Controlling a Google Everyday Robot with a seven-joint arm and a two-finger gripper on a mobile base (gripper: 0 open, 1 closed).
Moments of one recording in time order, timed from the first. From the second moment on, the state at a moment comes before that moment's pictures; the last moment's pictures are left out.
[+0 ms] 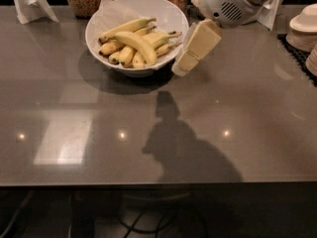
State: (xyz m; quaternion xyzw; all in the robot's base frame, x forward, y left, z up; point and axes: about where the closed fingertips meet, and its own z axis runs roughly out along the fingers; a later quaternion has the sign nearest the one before) arm 0.551 -0.056 1.001 -0.60 0.72 0.07 0.34
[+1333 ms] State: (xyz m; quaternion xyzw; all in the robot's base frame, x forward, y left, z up) arm 0.643 -0.023 0.974 -0.52 0.75 0.04 0.40
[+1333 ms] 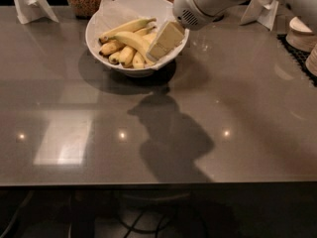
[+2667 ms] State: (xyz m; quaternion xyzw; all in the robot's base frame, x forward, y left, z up) arm 0.710 0.015 0.928 -0.50 0.76 0.10 0.41
